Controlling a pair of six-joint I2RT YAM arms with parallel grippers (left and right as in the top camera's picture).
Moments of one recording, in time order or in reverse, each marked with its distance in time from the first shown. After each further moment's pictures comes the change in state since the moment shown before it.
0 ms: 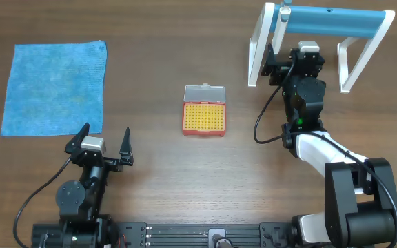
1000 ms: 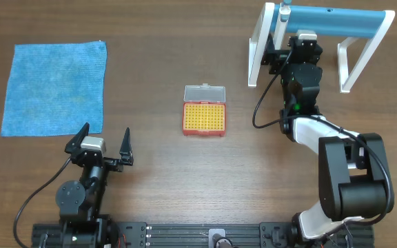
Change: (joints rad) left arm 0.000 0.000 0.000 0.000 0.000 0.000; right arm -0.014 0.159 0.131 0.008 0.010 0.000
